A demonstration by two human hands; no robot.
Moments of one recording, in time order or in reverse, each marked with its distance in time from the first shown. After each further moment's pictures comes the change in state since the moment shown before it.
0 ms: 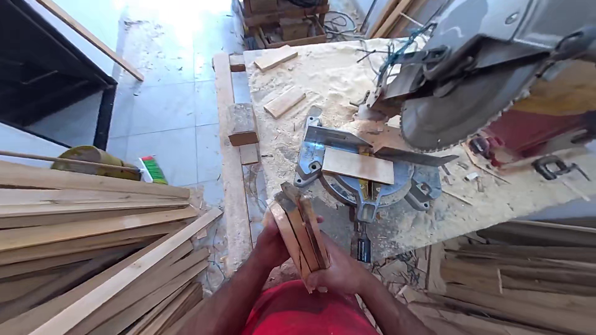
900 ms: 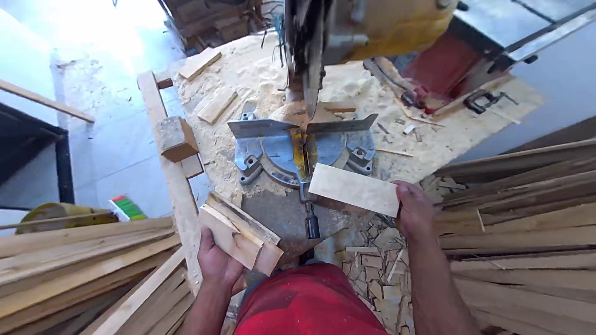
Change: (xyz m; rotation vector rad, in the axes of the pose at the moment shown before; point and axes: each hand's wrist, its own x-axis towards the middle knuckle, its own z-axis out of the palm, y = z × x) left_hand -0.009 -0.039 0.035 -0.120 0.781 0.169; right_hand -0.179 0.049 -0.199 0.183 1.252 -0.070
